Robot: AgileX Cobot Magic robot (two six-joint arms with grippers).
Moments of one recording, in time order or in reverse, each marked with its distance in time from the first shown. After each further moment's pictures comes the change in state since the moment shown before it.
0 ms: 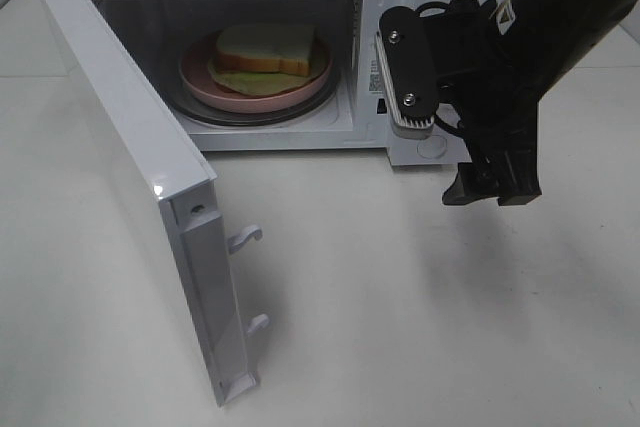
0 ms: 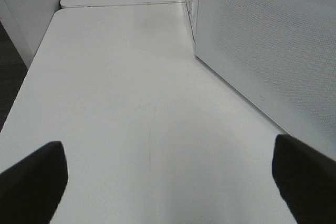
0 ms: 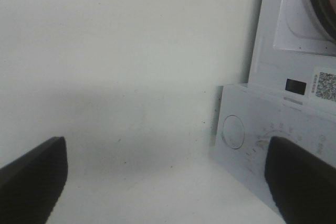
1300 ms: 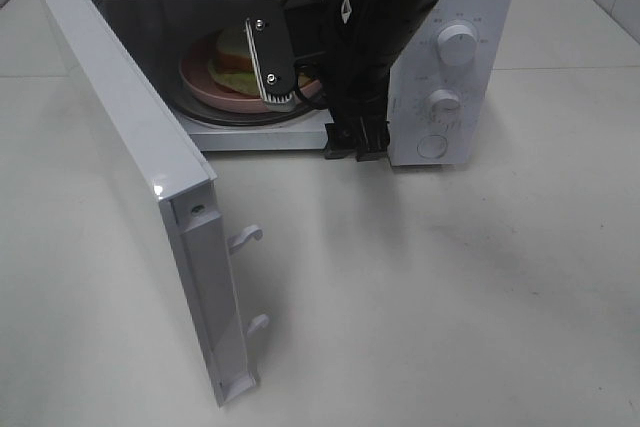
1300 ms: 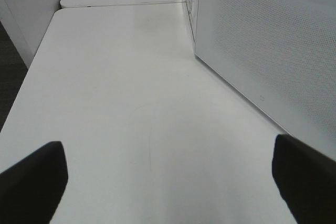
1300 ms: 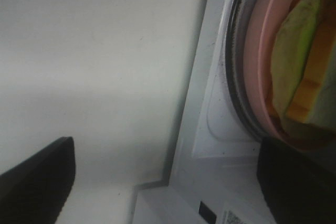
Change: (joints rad) left arm 0.000 0.000 0.000 0.000 0.000 0.000; right arm 0.098 0.365 -0.380 -0.021 -0.078 -0.002
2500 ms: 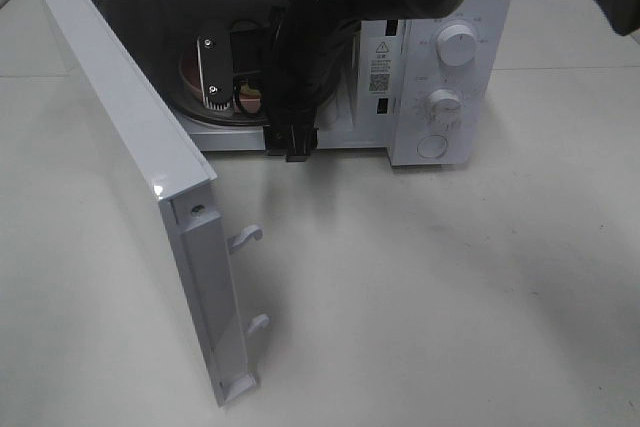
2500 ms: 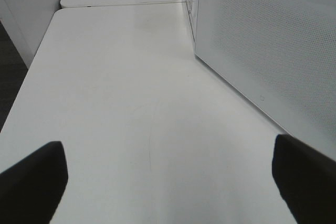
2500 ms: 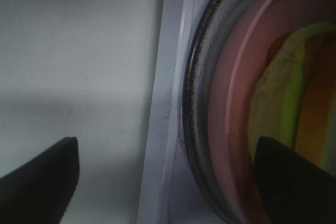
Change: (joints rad) left arm 0.000 0.000 0.000 0.000 0.000 0.000; right arm 0.006 0.315 -0.309 0.013 -0.056 0.051
